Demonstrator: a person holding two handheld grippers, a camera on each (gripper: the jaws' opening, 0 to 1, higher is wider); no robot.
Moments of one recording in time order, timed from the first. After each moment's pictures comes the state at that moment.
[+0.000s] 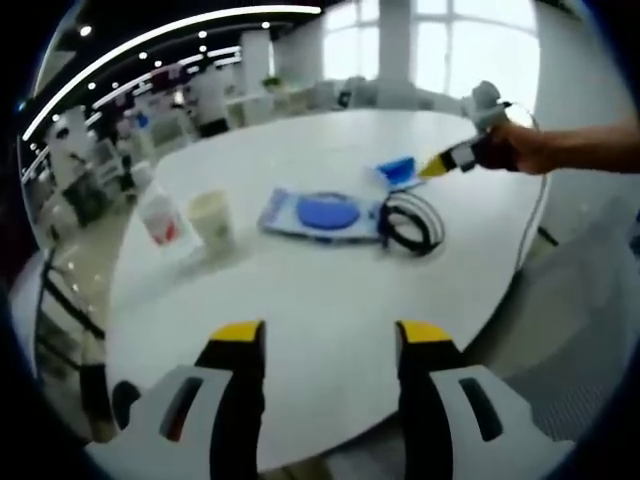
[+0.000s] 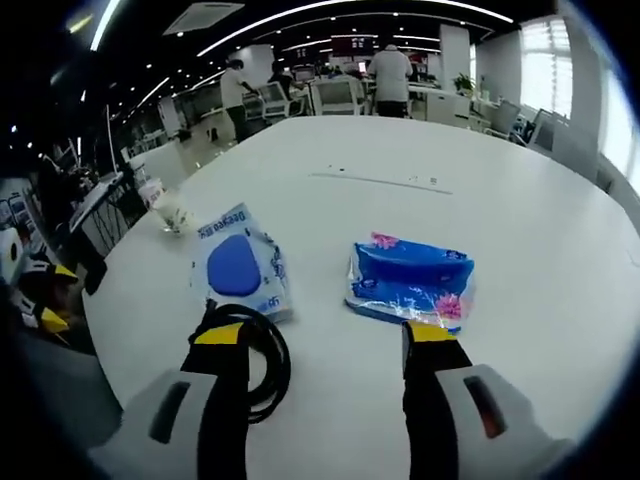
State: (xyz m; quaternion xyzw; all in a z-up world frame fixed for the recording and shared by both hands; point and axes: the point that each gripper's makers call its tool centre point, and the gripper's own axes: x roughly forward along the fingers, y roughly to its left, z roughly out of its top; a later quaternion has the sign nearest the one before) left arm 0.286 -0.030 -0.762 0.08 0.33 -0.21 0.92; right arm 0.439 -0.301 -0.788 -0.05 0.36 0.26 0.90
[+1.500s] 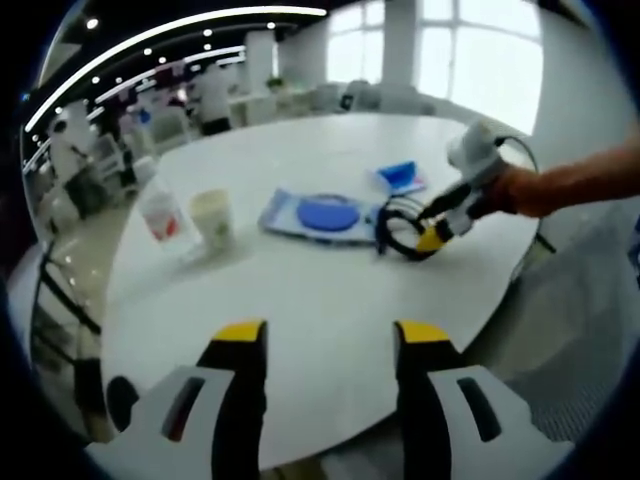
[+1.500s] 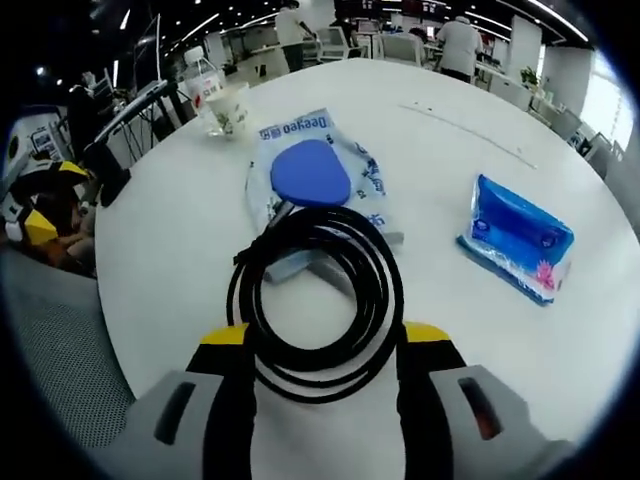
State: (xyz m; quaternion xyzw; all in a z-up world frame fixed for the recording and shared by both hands) left arm 0.286 -0.030 -0.762 0.06 0.33 -0.20 0.92; right arm 0.397 -0.251 -0.870 -0.15 0.43 0.34 0.82
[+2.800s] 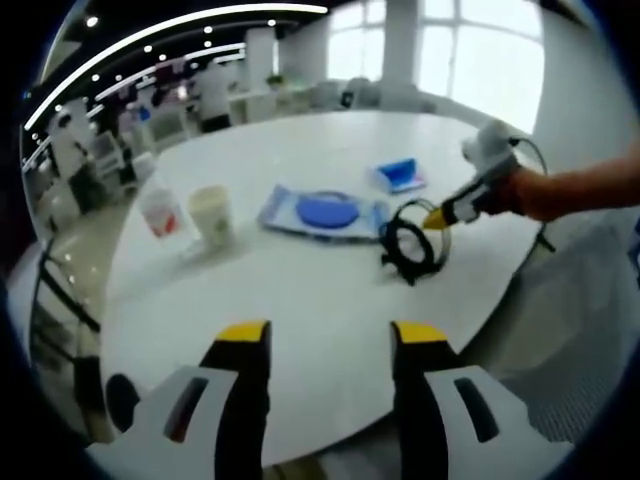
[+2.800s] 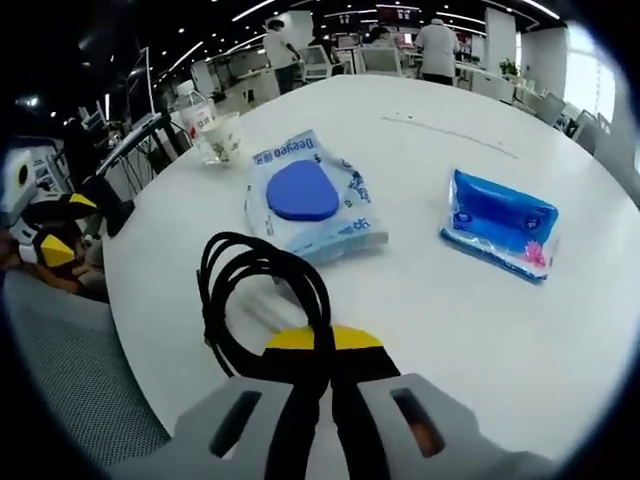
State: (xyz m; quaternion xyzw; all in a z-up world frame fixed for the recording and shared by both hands) left arm 0.284 -0.032 -0.764 0.06 0.34 -0.21 0.92; right arm 0.392 -0.265 -0.849 -0.08 0.41 0.33 0.85
